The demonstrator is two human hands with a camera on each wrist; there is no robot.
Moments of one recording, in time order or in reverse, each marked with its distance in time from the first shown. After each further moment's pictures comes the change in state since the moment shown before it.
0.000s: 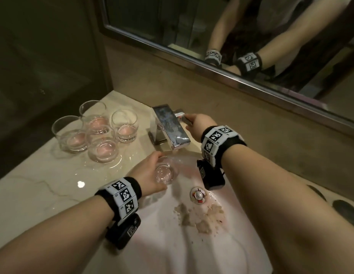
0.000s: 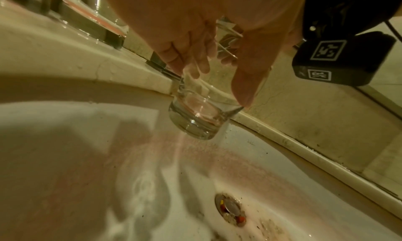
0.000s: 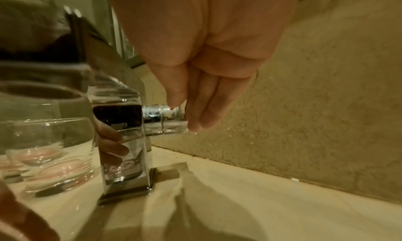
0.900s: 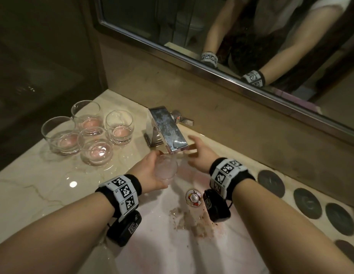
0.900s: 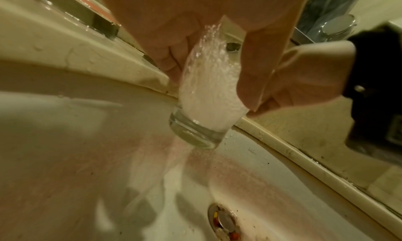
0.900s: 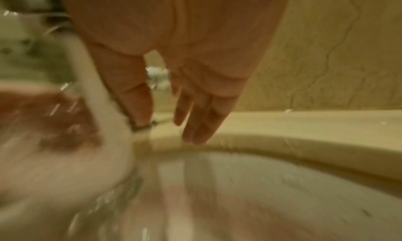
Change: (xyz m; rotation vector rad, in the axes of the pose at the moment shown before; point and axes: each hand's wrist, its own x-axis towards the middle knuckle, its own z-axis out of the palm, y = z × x) left_hand 0.020 0.004 0.002 -0.090 -0.026 -0.055; right_hand -0.022 0.042 0.059 0.444 -0.112 -0.007
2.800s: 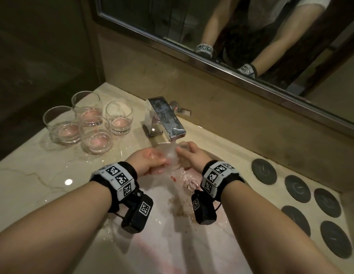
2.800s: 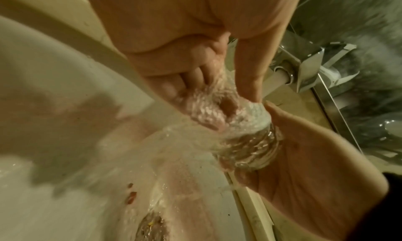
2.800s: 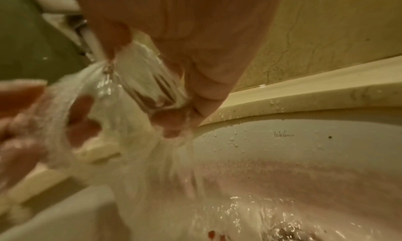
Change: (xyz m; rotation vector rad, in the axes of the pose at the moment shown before) left_hand -0.013 0.006 -0.001 -0.836 -0.133 -0.184; right_hand -0.028 0.004 0.035 0.450 0.044 0.072
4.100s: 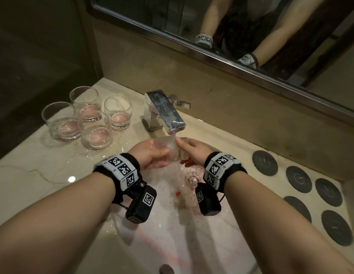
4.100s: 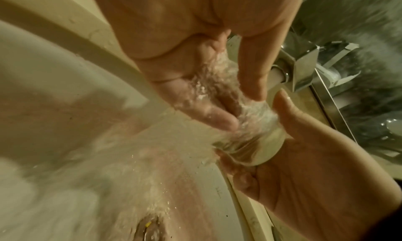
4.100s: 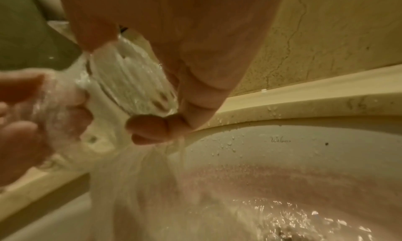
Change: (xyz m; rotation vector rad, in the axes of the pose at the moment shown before) left_hand -0.005 0.008 0.005 -0.183 -0.017 -0.038; right_hand 0.007 0.010 -0.003 -0.020 -0.067 0.038
